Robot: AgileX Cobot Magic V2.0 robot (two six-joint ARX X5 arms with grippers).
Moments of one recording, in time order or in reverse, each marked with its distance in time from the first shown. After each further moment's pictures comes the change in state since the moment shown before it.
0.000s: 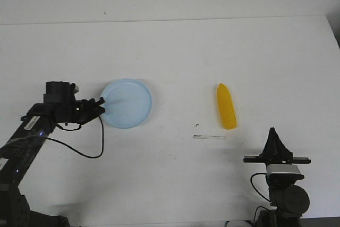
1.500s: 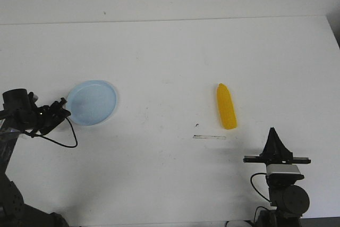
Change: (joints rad) left arm 0.376 0.059 -0.005 -0.042 -0.009 0.046; right arm 0.000 0.000 0.000 0.000 0.000 0.000
